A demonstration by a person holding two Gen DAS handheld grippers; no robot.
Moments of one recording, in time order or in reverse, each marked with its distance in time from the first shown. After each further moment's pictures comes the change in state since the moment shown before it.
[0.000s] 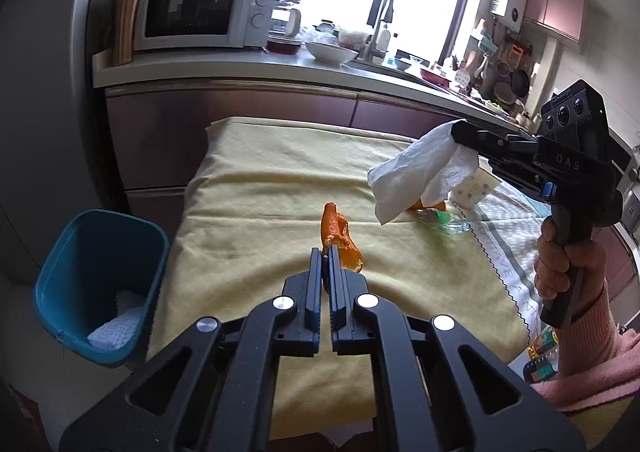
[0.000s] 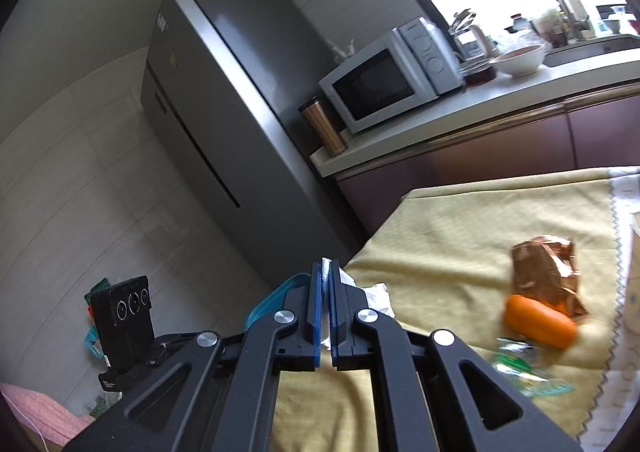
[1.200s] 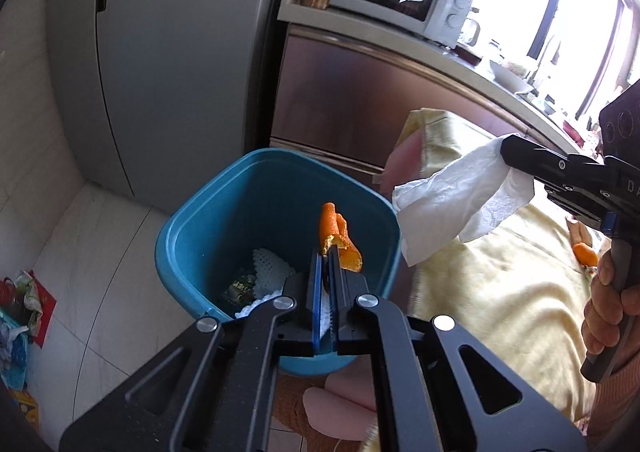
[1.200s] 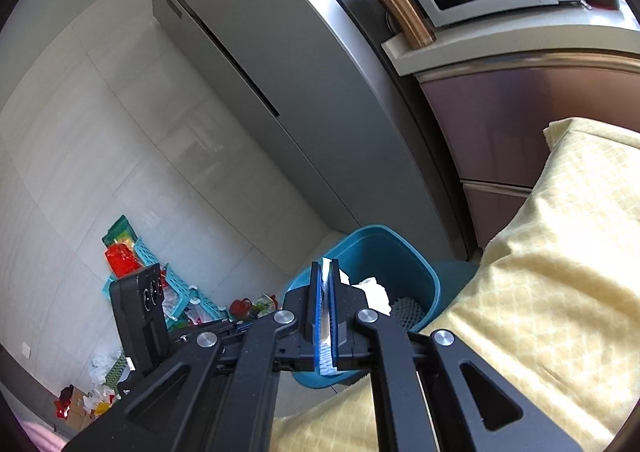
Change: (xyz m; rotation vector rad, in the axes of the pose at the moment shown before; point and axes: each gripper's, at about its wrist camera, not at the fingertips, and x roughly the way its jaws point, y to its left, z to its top) left arm 0.001 0.197 -0.033 -0.346 0.051 0.362; right arm 0.238 0.077 -0.017 -0.041 0.350 0.147
